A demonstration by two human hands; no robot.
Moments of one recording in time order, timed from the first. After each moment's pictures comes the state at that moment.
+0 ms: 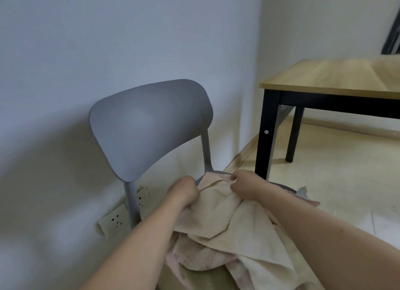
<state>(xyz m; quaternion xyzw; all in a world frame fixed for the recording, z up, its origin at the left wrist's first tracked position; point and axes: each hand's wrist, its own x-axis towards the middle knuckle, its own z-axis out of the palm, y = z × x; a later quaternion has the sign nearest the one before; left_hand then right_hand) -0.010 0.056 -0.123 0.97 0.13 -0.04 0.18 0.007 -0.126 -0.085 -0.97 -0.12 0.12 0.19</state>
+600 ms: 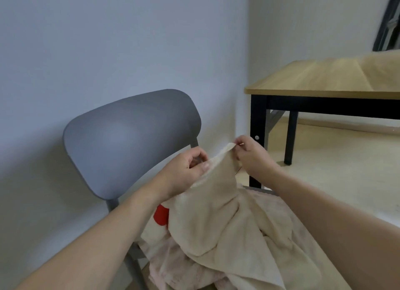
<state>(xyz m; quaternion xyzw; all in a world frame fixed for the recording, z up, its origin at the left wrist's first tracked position) -0.032 0.023 -0.024 0.90 -0.11 0.07 0.41 0.034 -0.163 -0.040 -0.84 -0.16 -0.06 0.52</state>
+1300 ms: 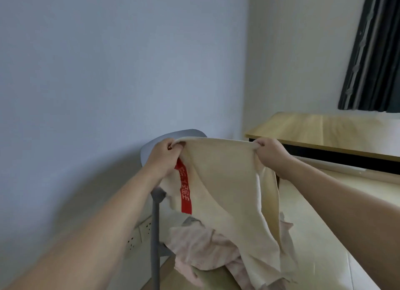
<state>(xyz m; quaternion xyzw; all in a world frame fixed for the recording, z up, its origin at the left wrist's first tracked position) -0.146 0.084 0.098 0.84 0.02 0.27 0.47 -0.090 -0.173 0.107 -0.87 -0.08 -0.12 0.47</state>
